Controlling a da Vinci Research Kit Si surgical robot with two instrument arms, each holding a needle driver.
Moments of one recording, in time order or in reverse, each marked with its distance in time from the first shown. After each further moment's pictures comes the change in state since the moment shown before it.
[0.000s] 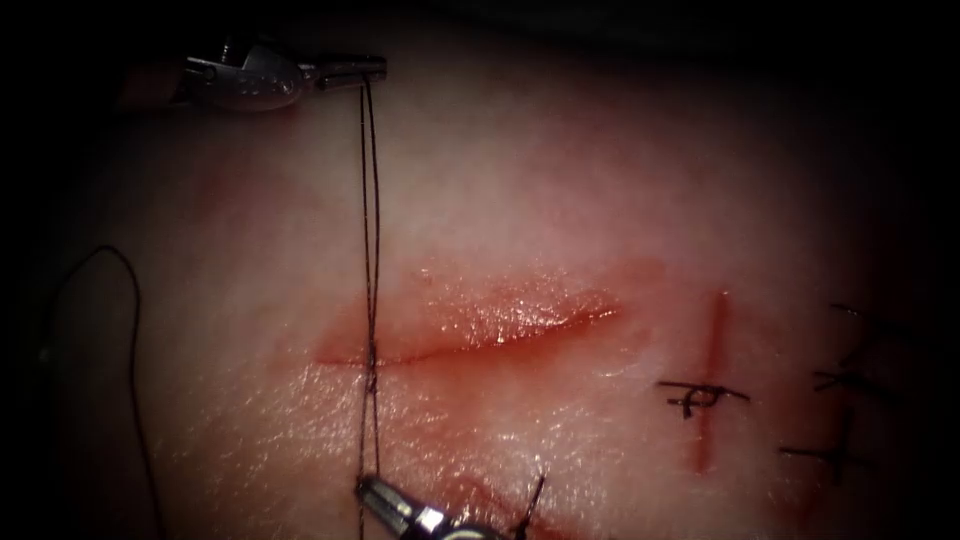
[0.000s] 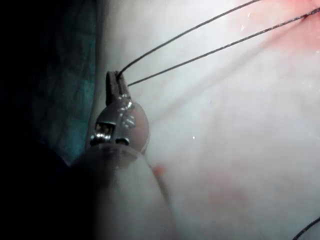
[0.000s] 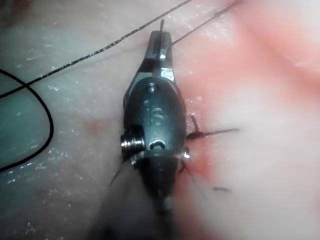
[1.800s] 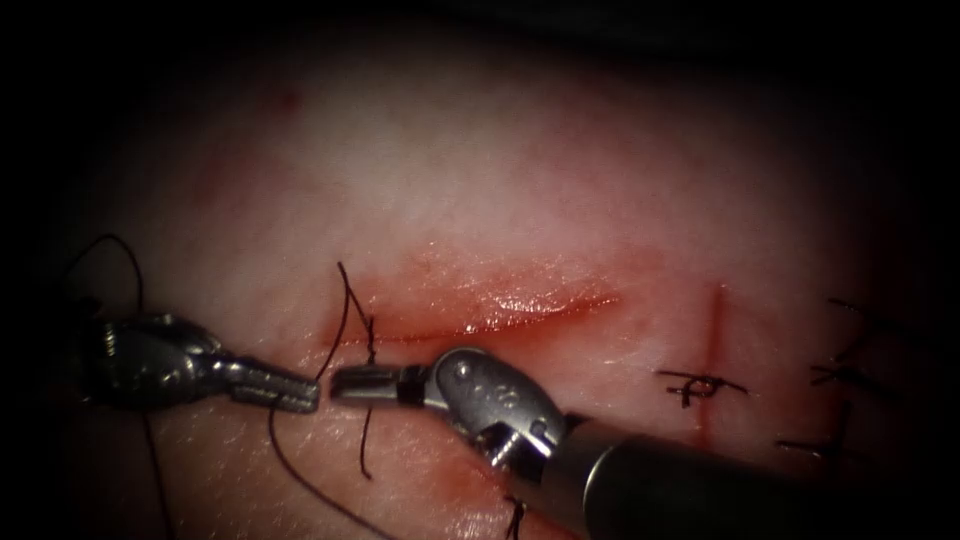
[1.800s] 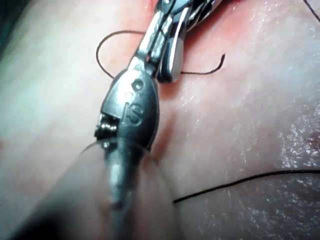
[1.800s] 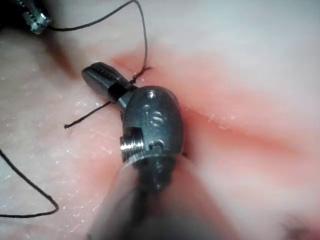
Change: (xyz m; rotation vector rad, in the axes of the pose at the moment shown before) right arm 0.006 0.014 0.011 0.503 0.047 0.314; left arm 0.021 0.013 -0.014 -0.209 0.661 -0.414
